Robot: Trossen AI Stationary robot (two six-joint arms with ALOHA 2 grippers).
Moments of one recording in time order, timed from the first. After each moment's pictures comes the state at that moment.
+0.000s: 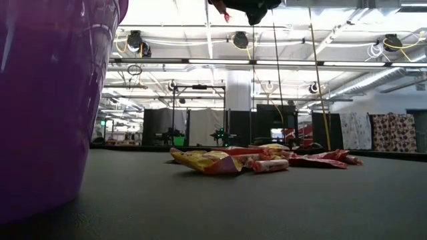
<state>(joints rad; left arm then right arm) -0.39 1.35 1.14 -0.29 -0.40 0.01 0.25 1.52 1.00 0.25 0.21 -0.12</state>
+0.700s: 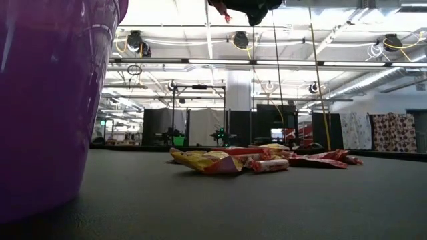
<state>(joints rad) -0.37 1.41 1.14 -0.22 -0.39 0.12 0.25 1.52 1.00 0.24 0.21 -0.12</state>
